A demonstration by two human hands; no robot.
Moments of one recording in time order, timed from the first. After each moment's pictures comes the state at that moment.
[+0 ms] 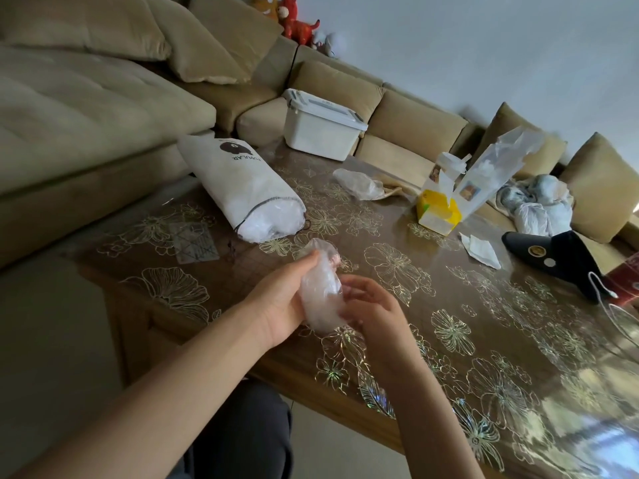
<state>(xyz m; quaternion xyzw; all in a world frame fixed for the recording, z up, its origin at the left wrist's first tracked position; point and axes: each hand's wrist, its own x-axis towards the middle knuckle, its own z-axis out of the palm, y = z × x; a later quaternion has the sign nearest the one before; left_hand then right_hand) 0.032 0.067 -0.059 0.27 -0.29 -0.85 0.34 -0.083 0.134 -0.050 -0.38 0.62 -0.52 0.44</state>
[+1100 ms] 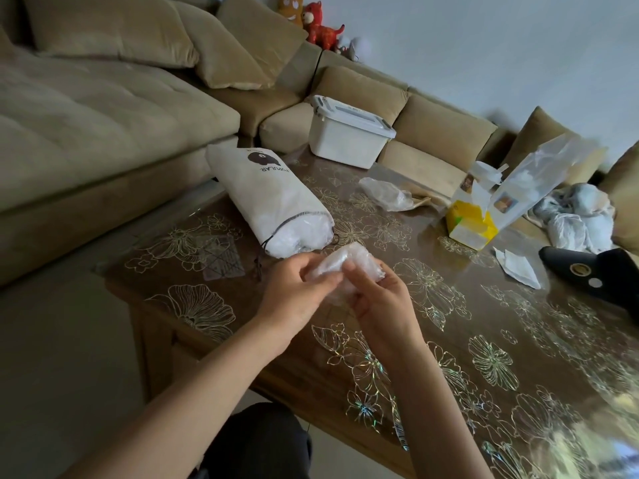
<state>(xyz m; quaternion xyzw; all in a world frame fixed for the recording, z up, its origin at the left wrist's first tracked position) 0.050 0.046 -0.062 0.42 -0.54 -0.57 0.45 -0.072 0.073 -0.057 -0.36 0.48 -0.60 0.53</state>
